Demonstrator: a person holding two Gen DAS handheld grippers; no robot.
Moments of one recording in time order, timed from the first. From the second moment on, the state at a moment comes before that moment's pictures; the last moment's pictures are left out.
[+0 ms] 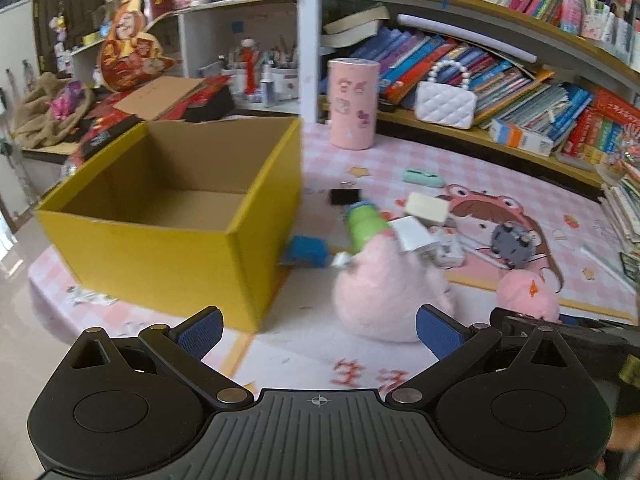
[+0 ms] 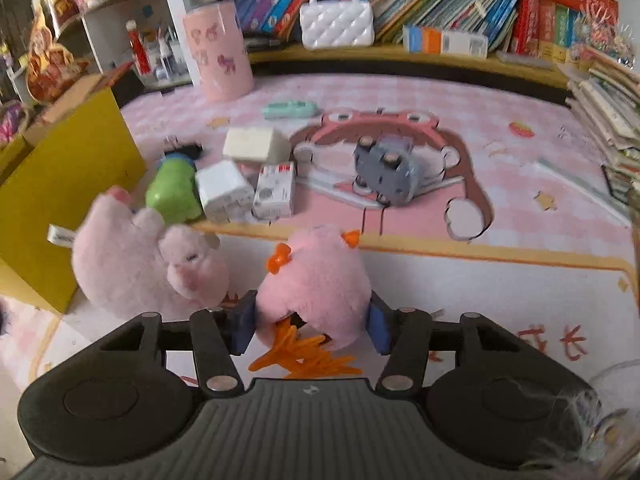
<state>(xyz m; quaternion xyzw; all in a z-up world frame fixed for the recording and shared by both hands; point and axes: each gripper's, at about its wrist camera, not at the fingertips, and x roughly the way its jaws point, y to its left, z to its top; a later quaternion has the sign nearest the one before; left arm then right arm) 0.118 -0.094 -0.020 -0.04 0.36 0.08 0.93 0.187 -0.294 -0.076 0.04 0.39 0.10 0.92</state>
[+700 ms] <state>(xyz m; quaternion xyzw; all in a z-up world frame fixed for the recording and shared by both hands) 0.206 -0.108 -0.080 -0.19 0.41 0.09 0.89 0.143 -0.326 -0.050 -0.01 0.36 0.09 0.93</state>
